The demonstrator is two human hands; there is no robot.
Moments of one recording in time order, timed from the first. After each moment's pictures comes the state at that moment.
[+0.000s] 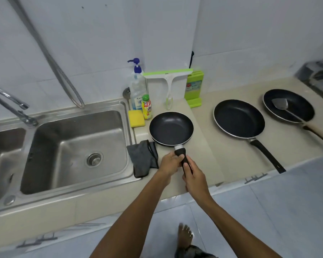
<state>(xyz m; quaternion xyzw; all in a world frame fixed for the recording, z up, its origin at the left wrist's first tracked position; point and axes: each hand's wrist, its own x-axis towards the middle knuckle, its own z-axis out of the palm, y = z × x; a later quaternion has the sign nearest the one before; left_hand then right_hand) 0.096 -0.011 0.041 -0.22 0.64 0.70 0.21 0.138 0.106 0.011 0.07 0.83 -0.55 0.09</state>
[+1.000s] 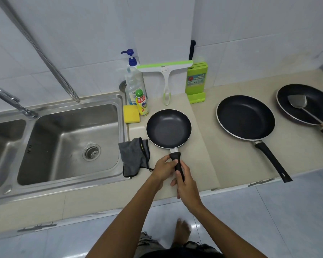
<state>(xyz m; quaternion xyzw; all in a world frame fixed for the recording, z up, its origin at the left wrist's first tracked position) 0.077 0.015 -0.022 -0.28 0.65 0.67 0.20 0.125 0.135 -0.029 0.05 0.82 -0.53 0.19</state>
